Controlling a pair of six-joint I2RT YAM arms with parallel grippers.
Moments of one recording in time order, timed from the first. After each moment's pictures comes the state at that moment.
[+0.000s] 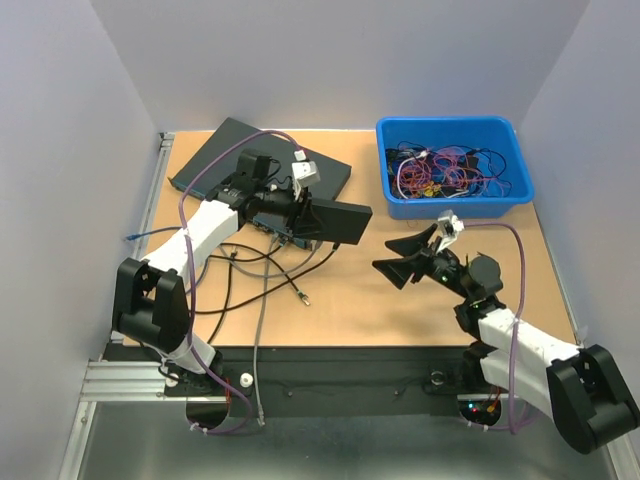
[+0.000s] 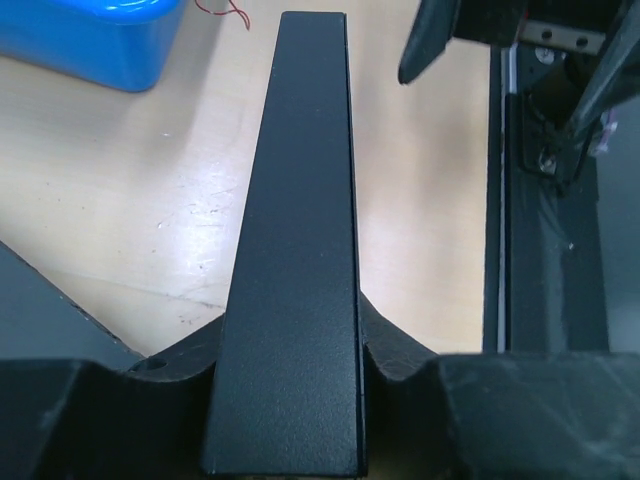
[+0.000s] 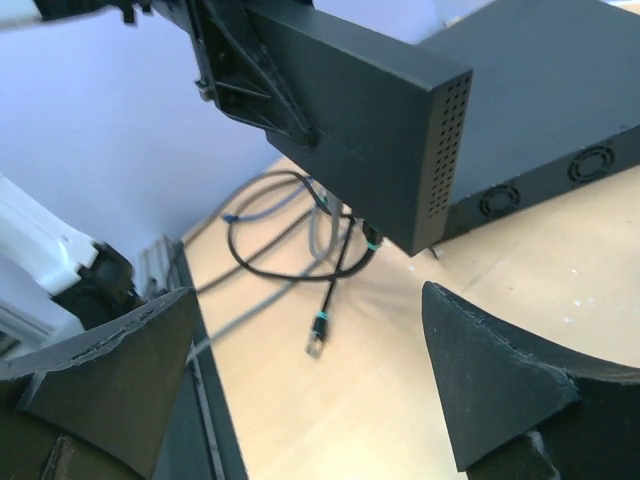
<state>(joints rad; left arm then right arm) -0.39 1.53 1.21 -0.40 1.02 0.37 0.37 0.96 0.21 0.96 -0.61 0.60</state>
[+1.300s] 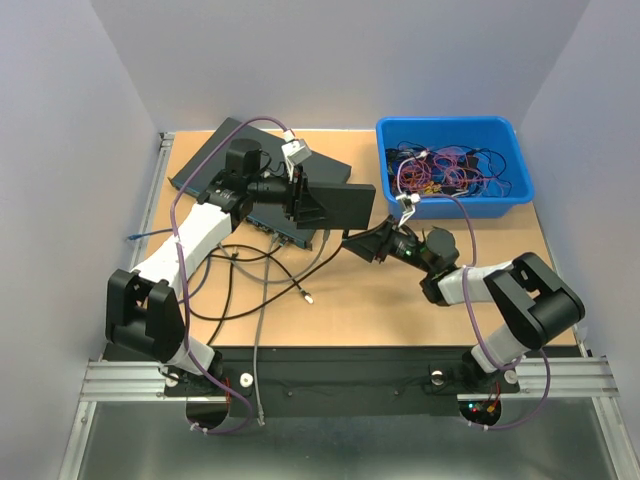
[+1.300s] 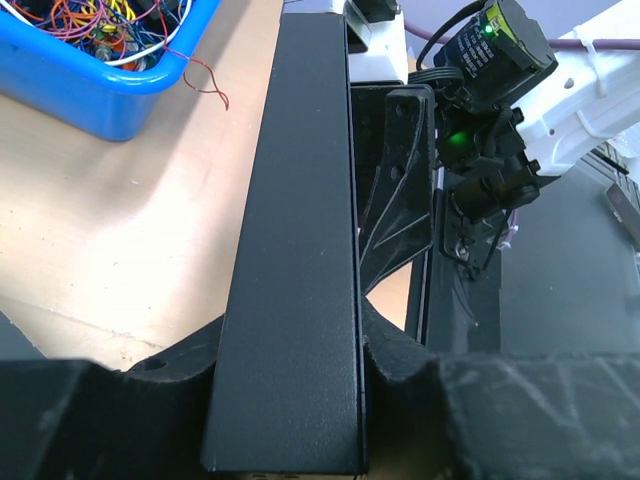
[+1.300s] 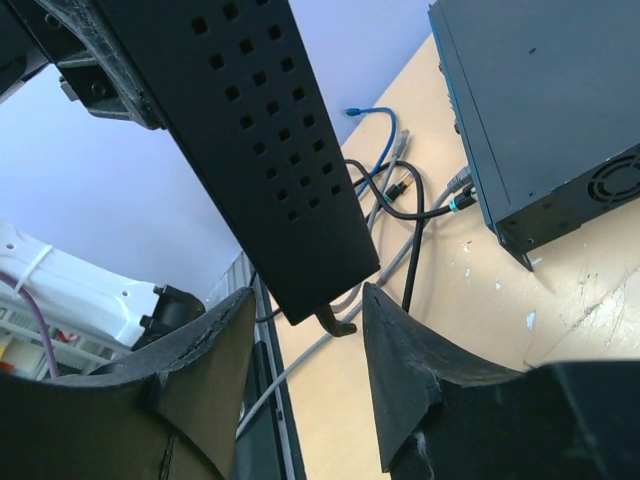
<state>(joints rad) -0.37 1.47 1.21 -0.18 1.06 -0.07 0.51 1.56 0.44 1.29 -0.58 0.92</state>
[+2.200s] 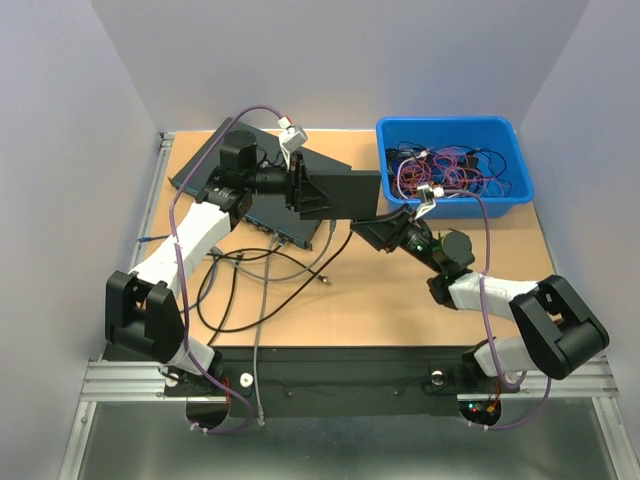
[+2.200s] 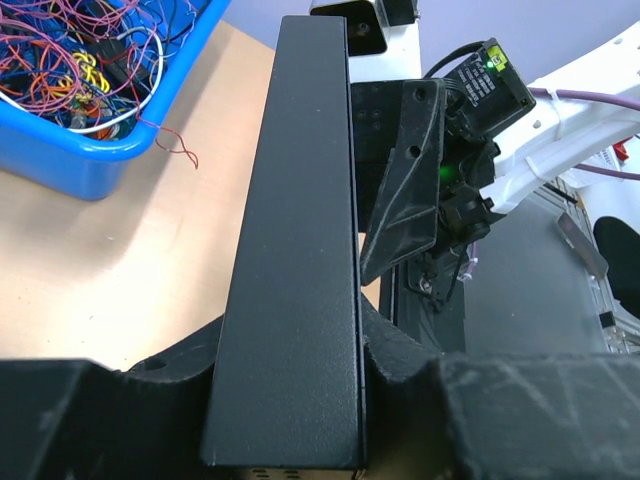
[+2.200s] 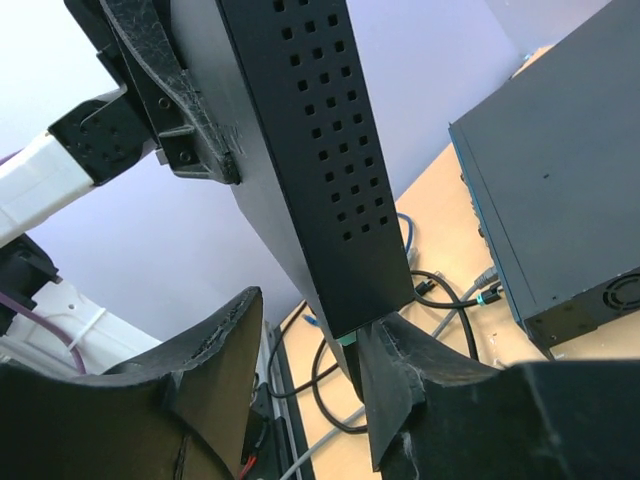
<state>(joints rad) -0.37 1.47 1.23 0.00 1.12 -0.27 0.51 1.38 0.44 1.29 -0.45 0.96</state>
